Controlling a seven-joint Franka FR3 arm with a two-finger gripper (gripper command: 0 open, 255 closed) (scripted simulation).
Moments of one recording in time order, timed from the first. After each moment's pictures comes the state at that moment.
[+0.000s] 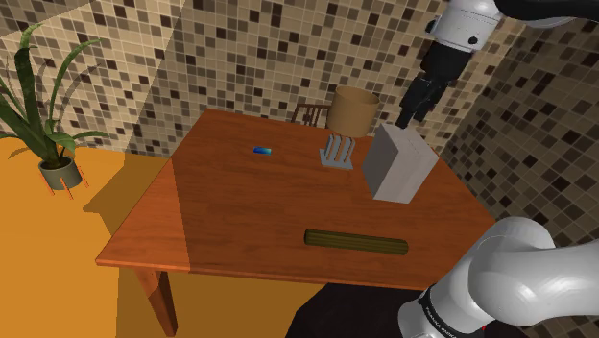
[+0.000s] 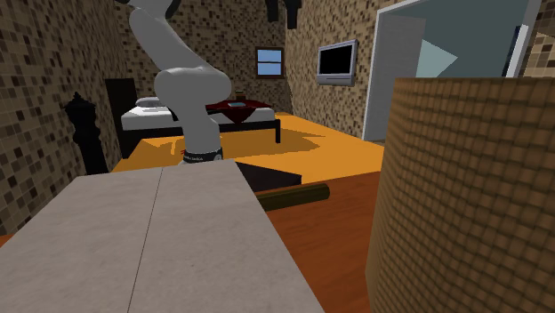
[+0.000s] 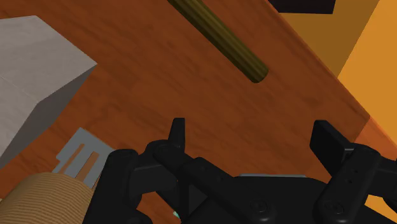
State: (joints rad) arm 0.01 -0.79 -0.06 -2.27 -0.03 1.51 -0.05
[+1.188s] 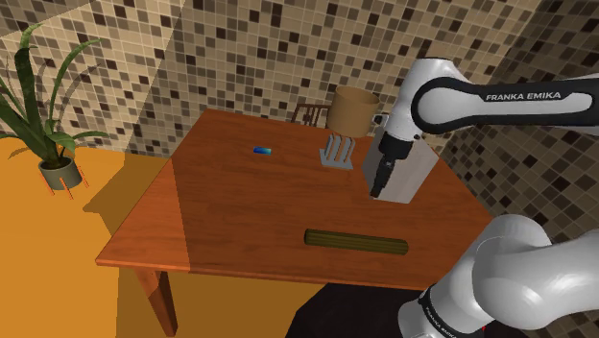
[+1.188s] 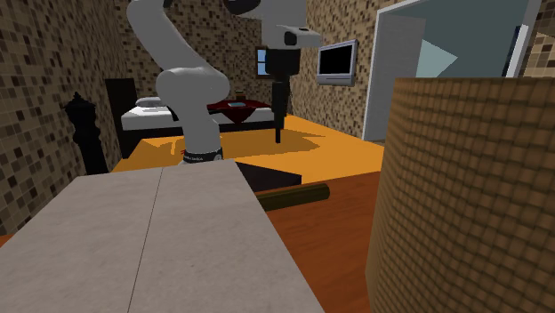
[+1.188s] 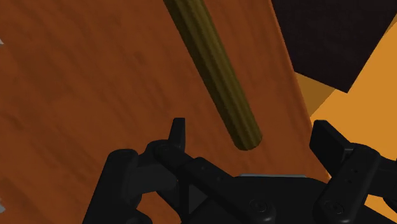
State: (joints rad) arm 0.10 -0.70 -0.27 -2.71 -0.06 1.93 -0.47
